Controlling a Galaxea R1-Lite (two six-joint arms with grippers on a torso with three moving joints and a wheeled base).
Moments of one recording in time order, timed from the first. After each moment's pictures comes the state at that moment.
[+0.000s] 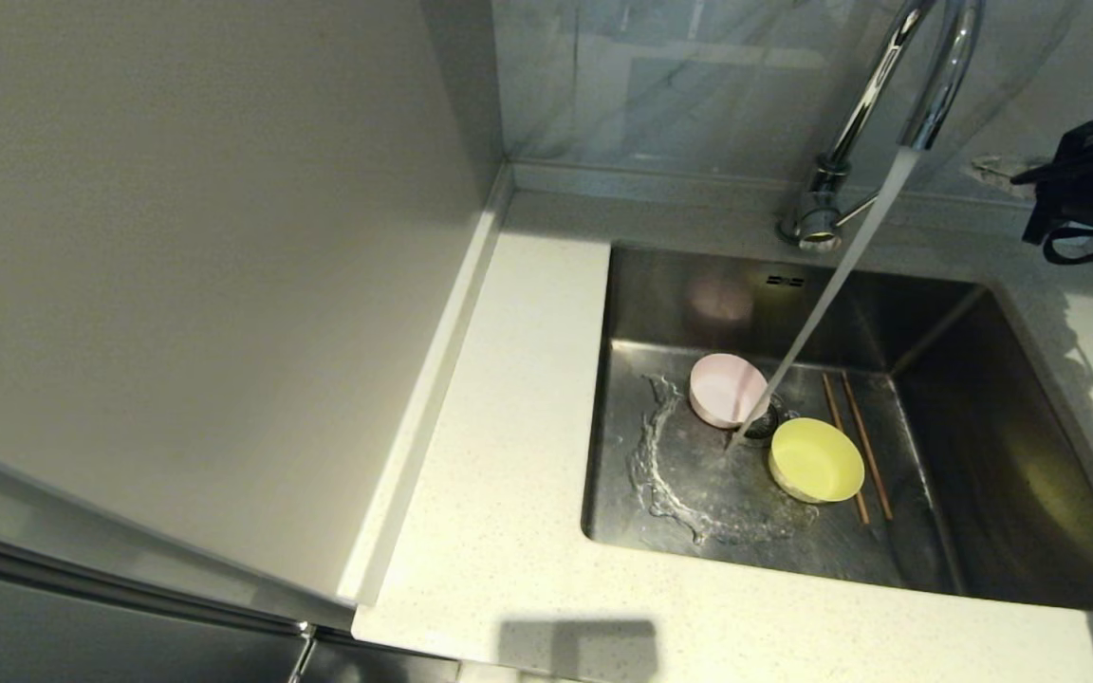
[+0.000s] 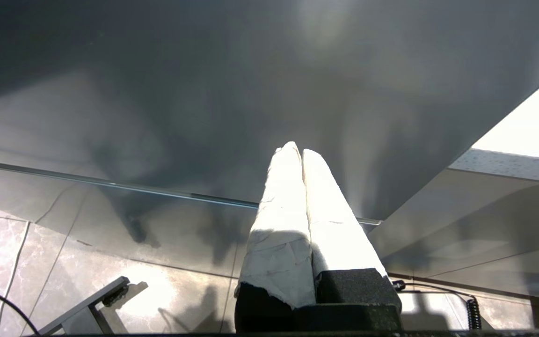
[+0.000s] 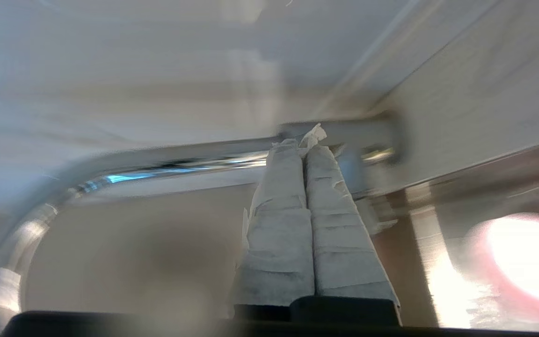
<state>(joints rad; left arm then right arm) 0.00 0.00 0.00 0.00 0.02 -0.03 -0.40 2.14 -1.97 -0.28 0.77 1.32</state>
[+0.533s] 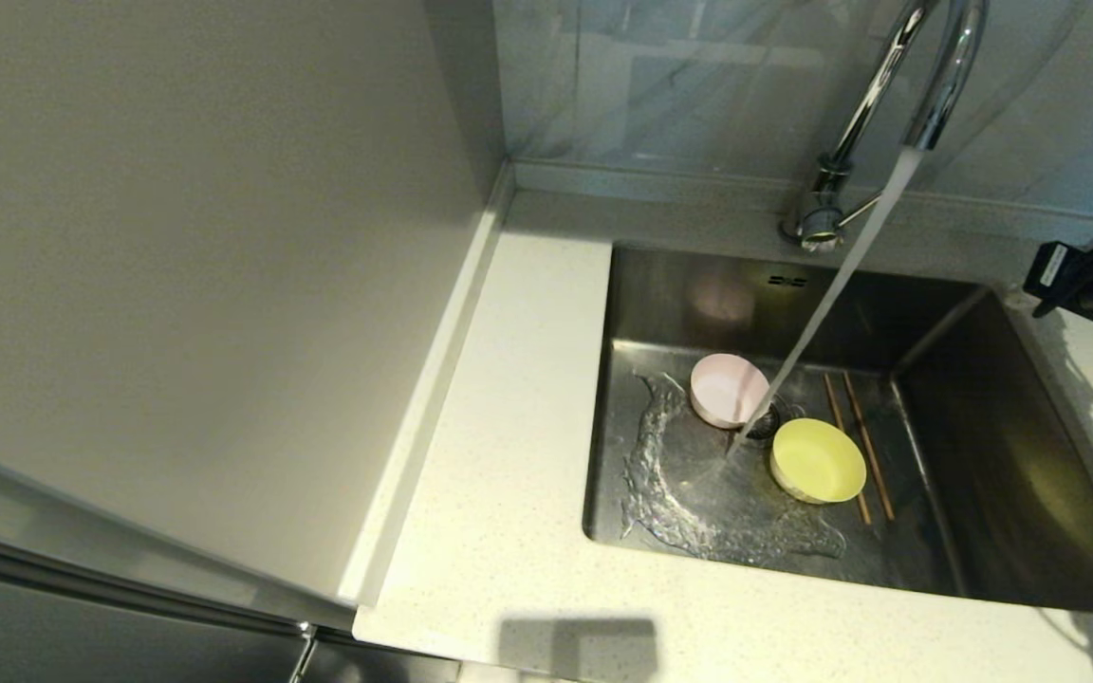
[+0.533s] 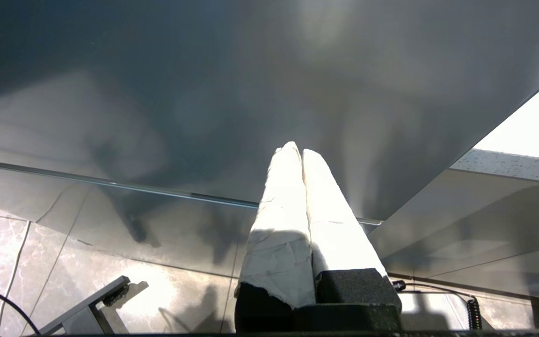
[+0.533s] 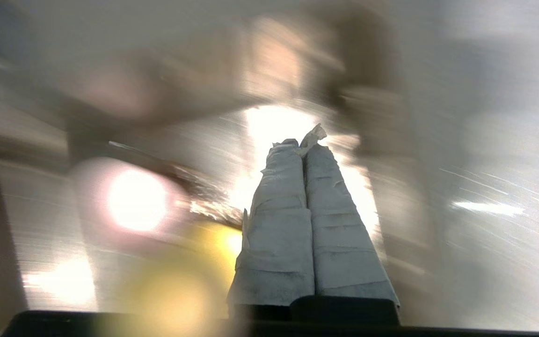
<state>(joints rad) 0.00 0.00 0.00 0.00 0.02 -0.03 -0.38 1.95 -1.72 0.26 0.14 0.19</state>
